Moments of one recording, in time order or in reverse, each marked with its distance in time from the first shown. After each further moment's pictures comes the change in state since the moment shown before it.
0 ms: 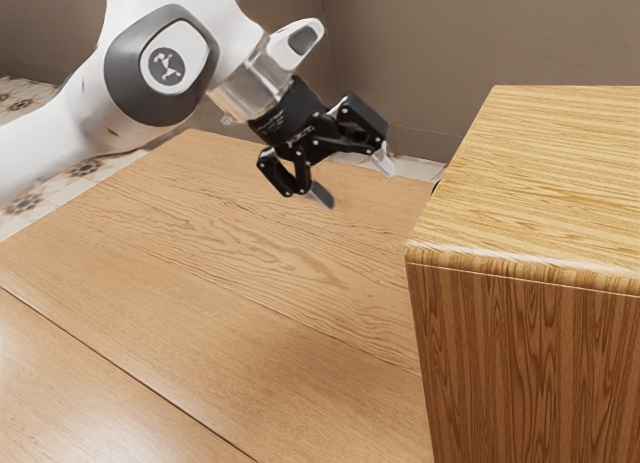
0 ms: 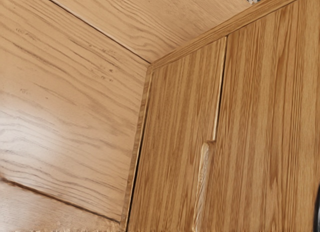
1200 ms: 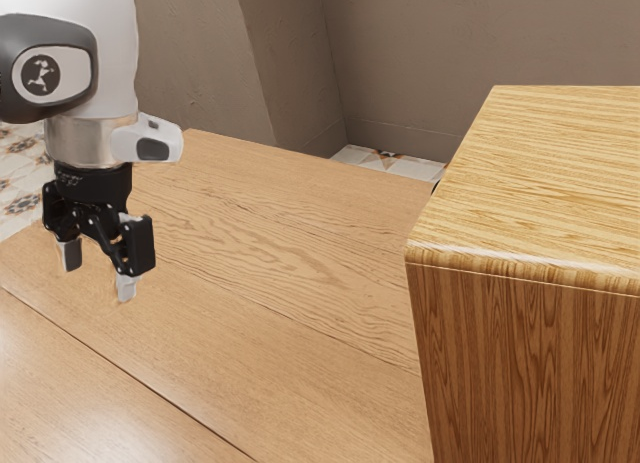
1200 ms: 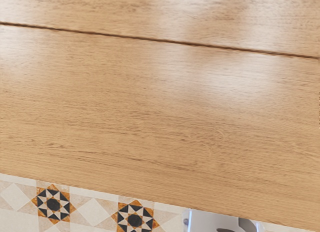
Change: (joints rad) arm 0.100 -0.244 0.002 -0.118 0.618 -0.856 0.412
